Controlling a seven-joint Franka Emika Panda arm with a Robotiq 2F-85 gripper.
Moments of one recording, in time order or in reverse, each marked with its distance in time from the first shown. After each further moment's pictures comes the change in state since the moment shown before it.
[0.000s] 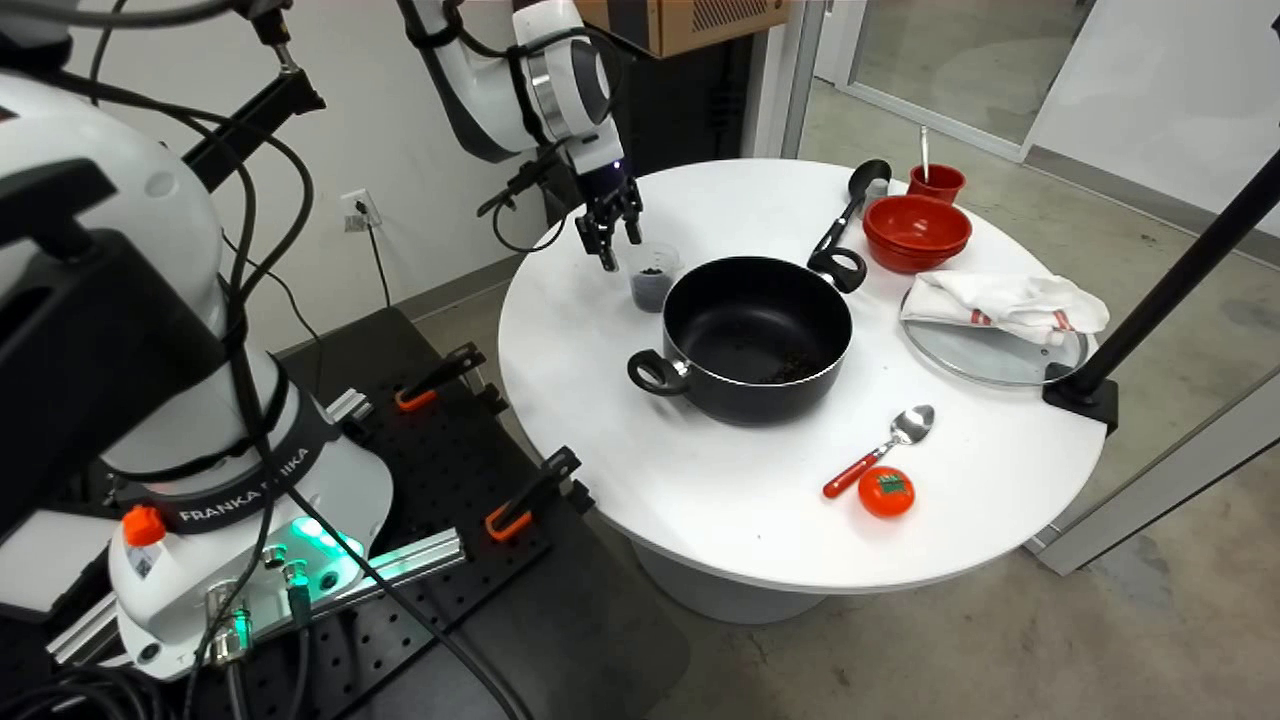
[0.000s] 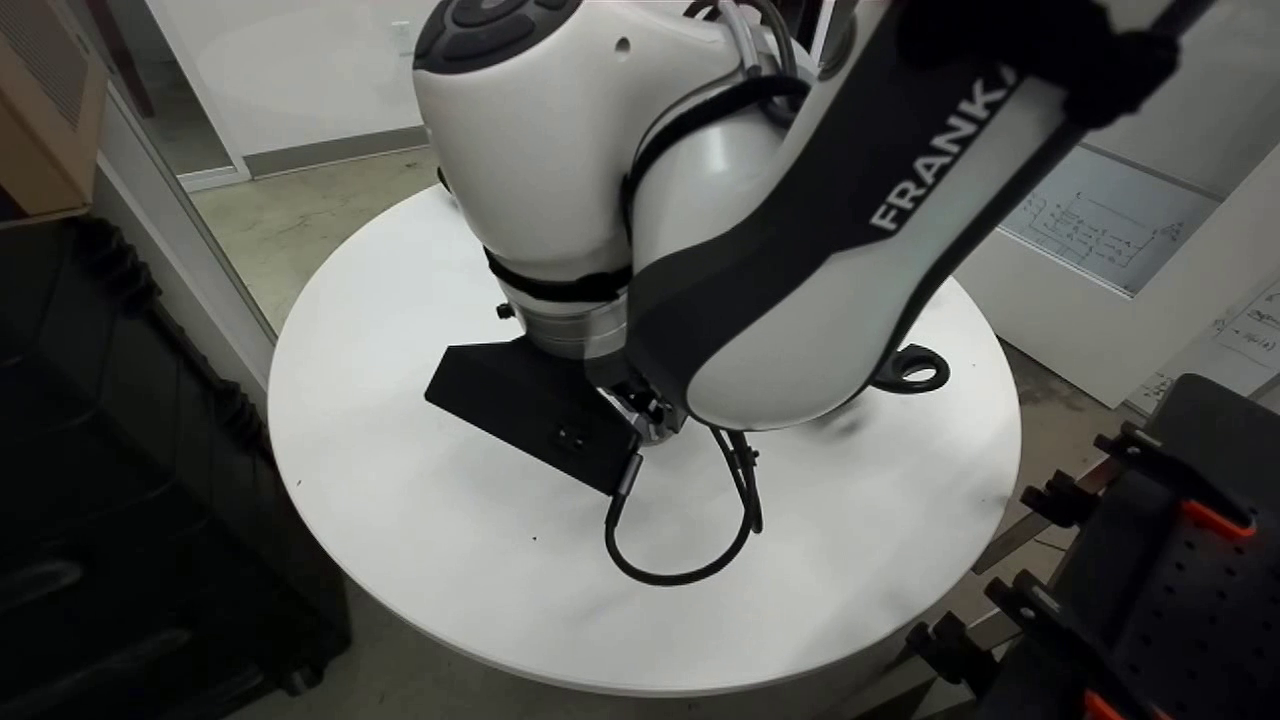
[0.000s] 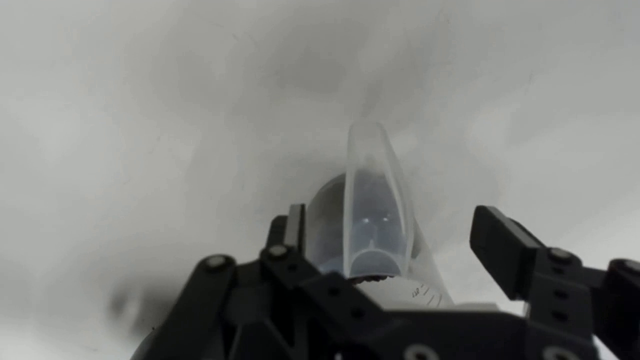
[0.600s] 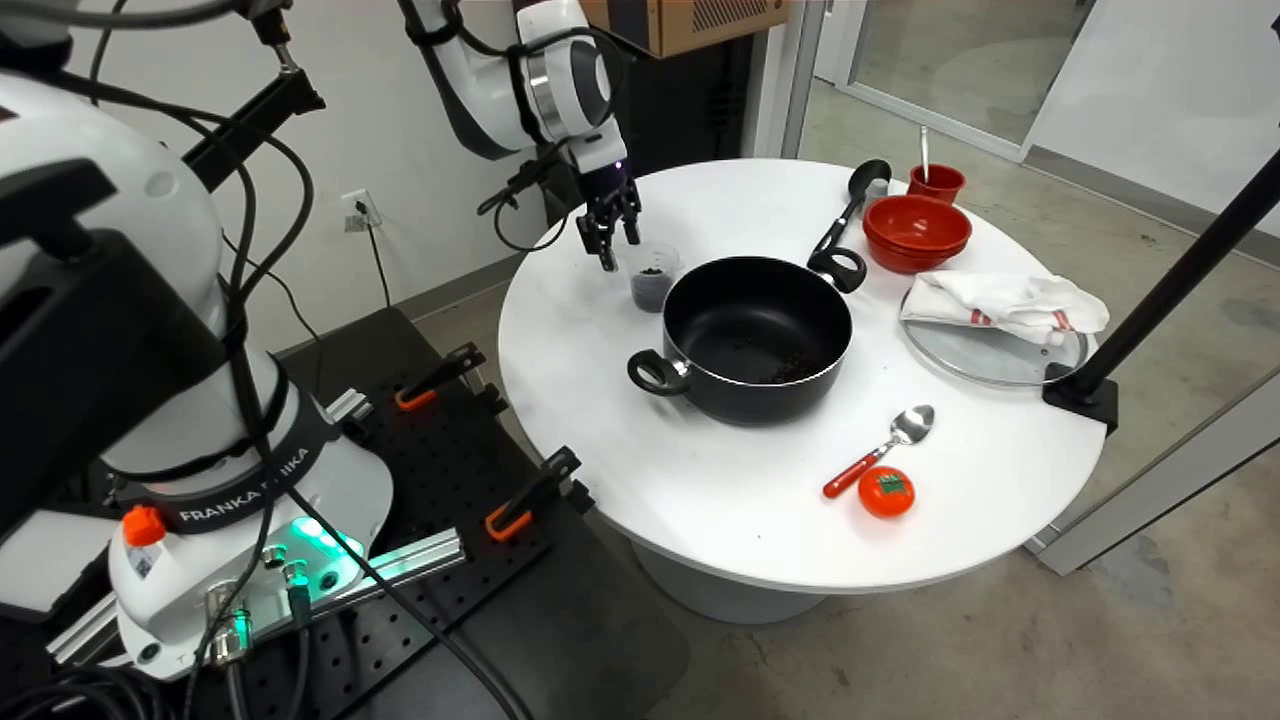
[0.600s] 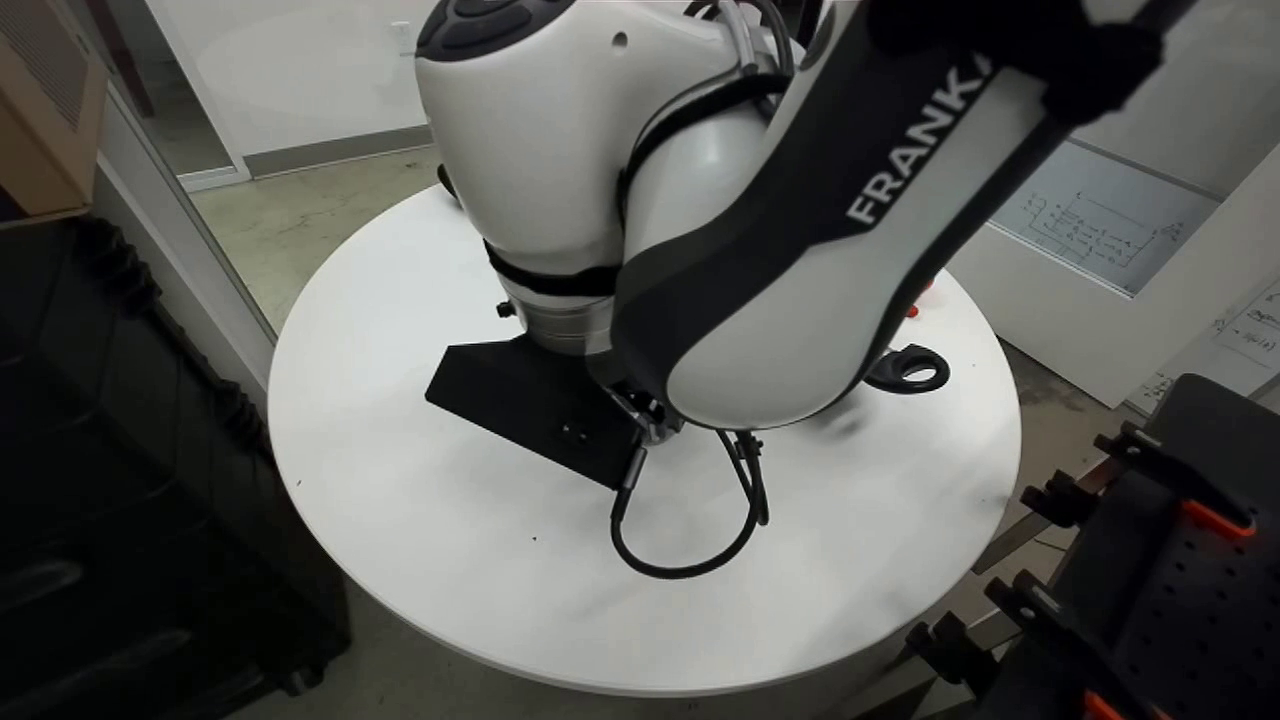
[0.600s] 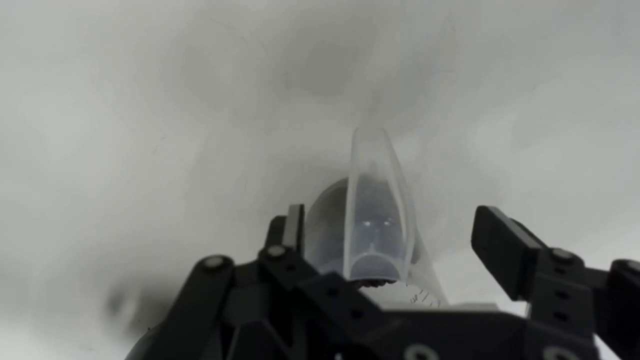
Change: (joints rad) arm 0.000 -0.001 0.001 0.000 0.059 -0.001 -0.083
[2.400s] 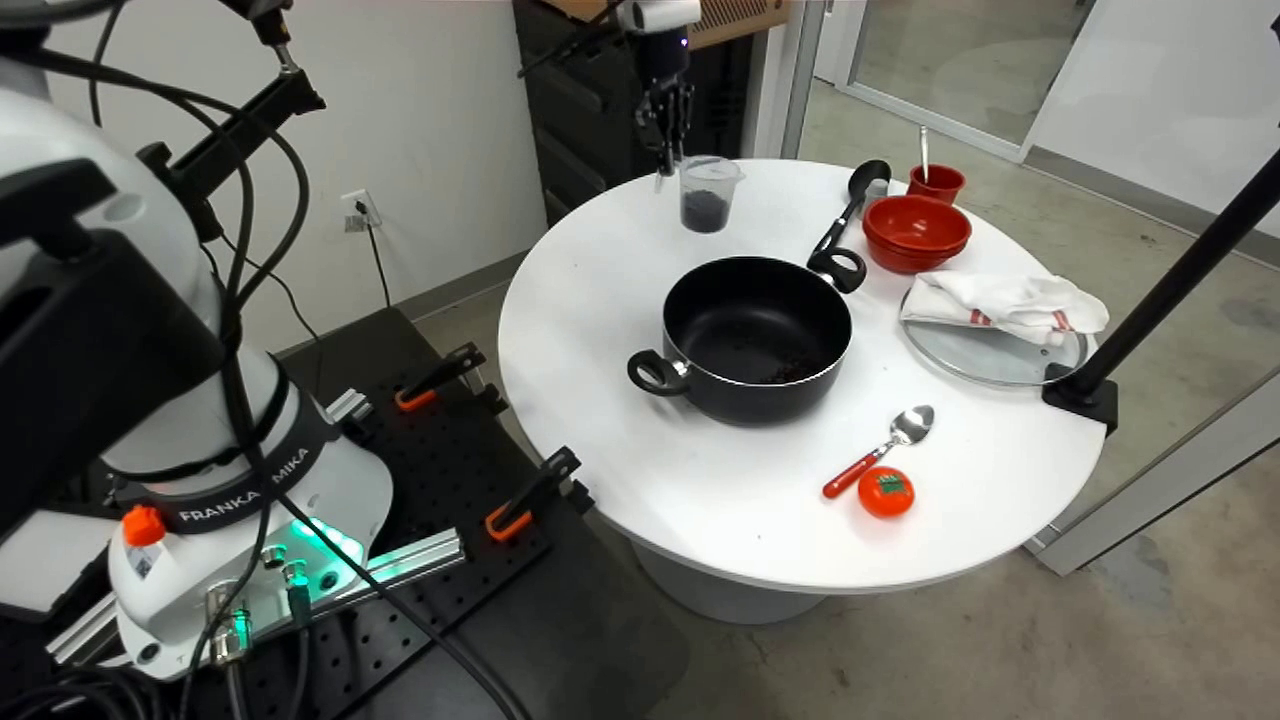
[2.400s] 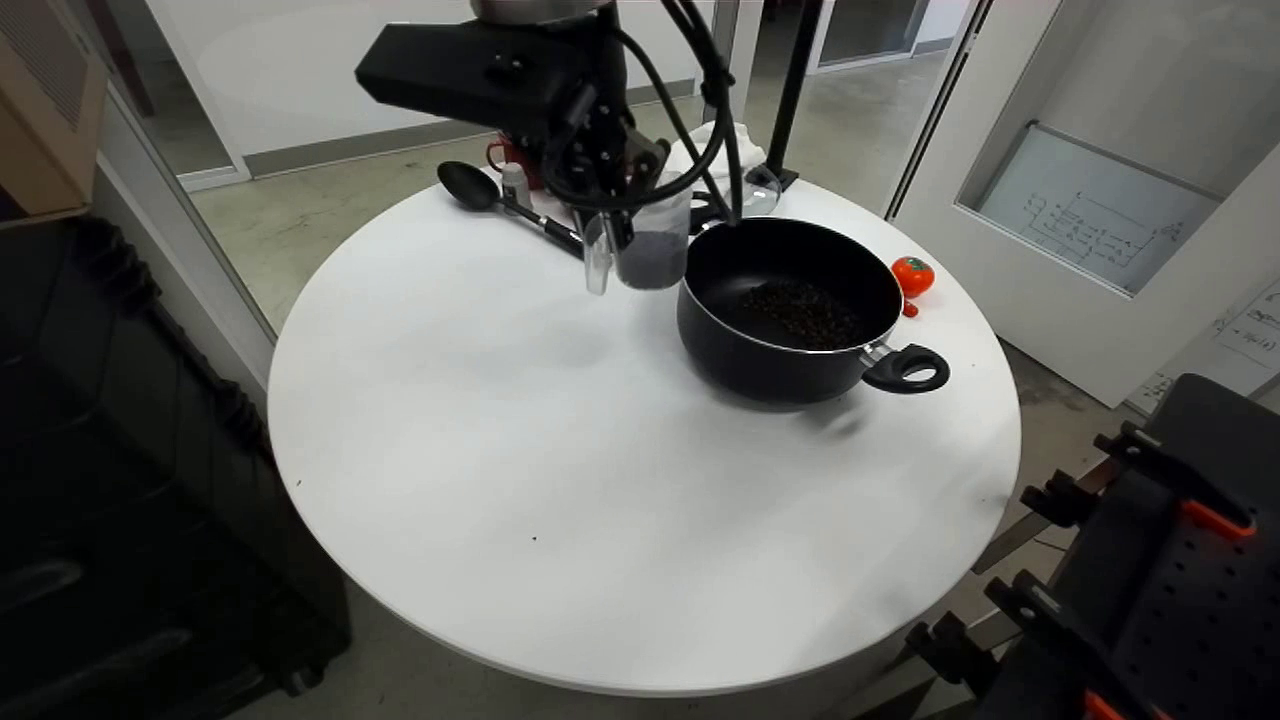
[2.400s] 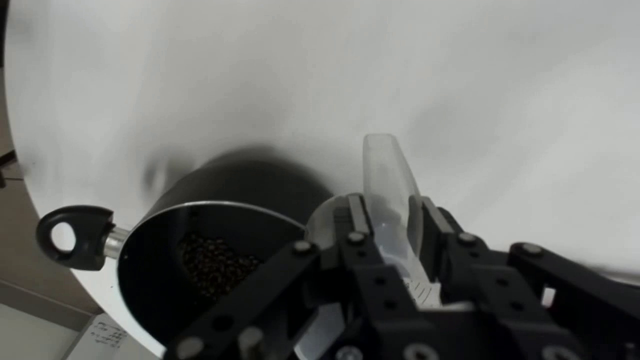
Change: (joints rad) arm -0.145 -0.182 0.059 0.200 0.270 -0.416 -0.324
